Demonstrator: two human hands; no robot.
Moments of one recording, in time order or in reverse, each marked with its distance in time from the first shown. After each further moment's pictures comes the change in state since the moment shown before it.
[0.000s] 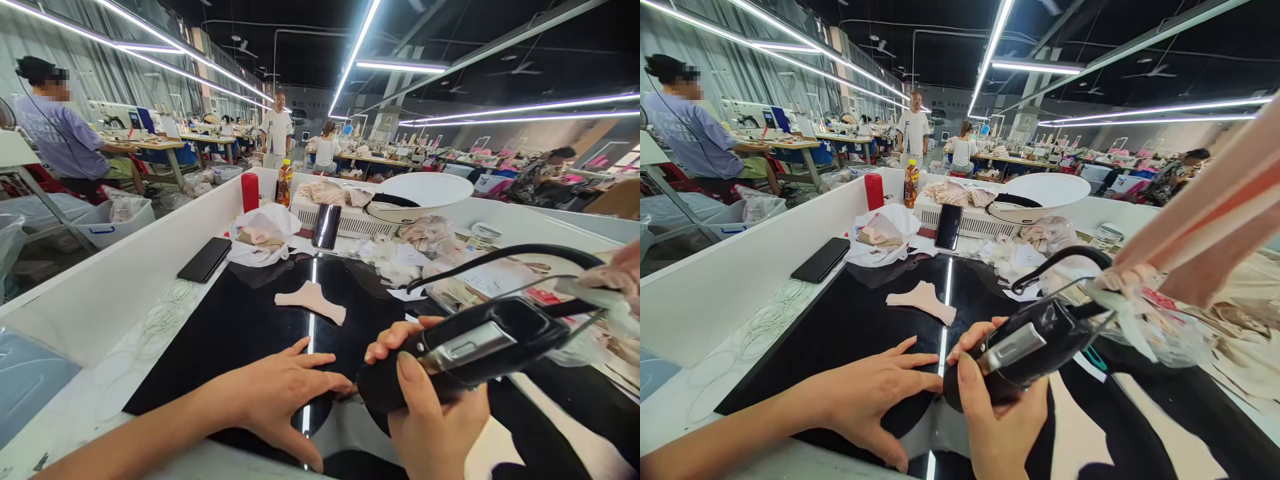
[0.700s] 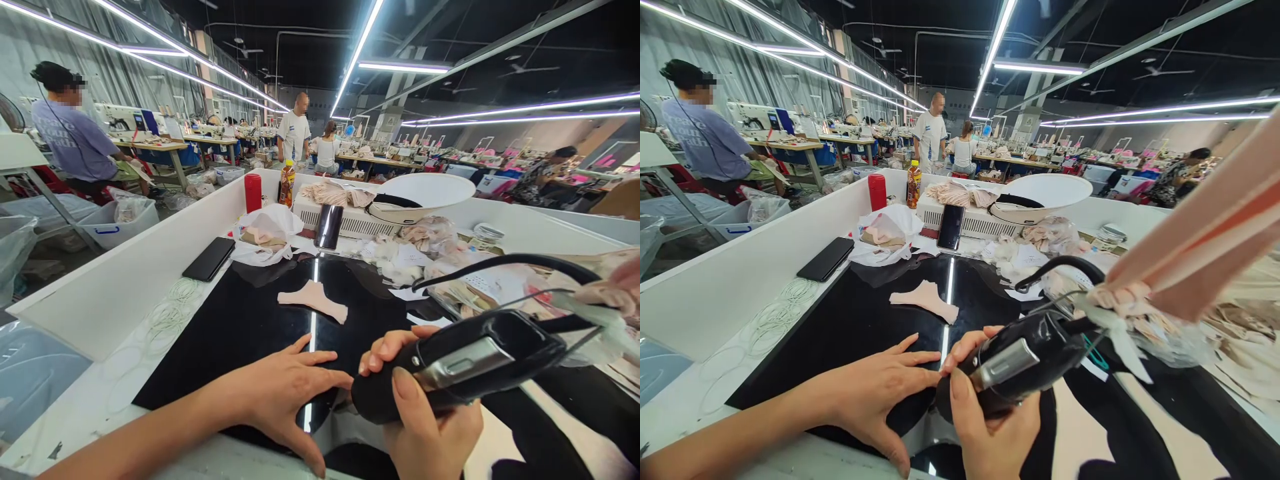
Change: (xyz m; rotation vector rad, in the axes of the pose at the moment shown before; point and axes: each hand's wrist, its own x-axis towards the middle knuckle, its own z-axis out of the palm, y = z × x) left_hand 0.001 -0.002 0.009 0.010 0.045 -0.013; right_hand -0.016 -0.004 0.003 0.012 -0.079 0.015
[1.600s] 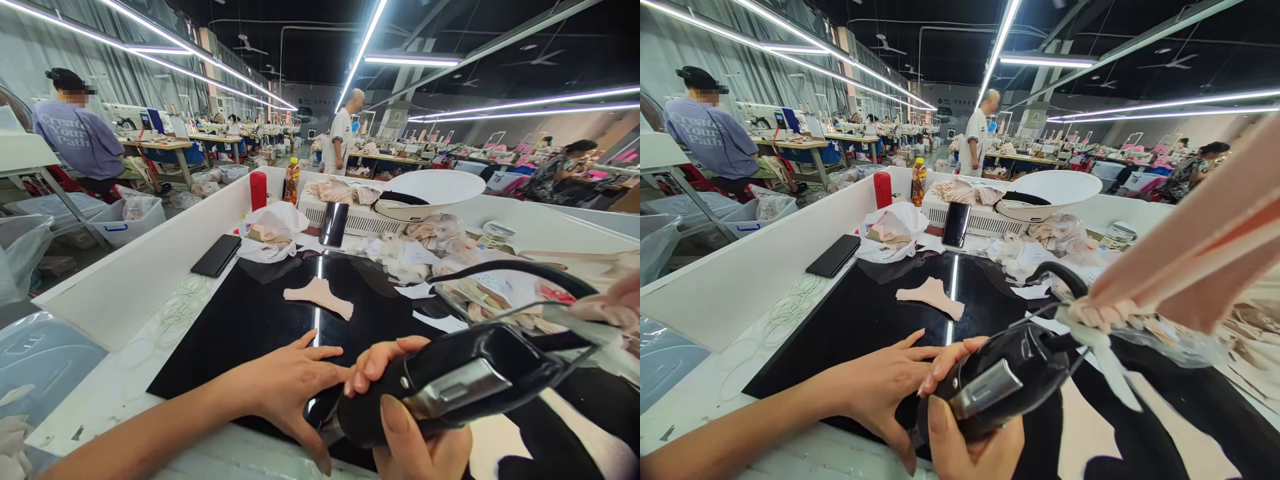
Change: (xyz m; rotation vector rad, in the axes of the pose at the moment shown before) left_hand 0.004 0.008 -0.008 0.001 -0.067 0.008; right_hand -0.023 -0.011 0.030 0.066 0.010 0.053
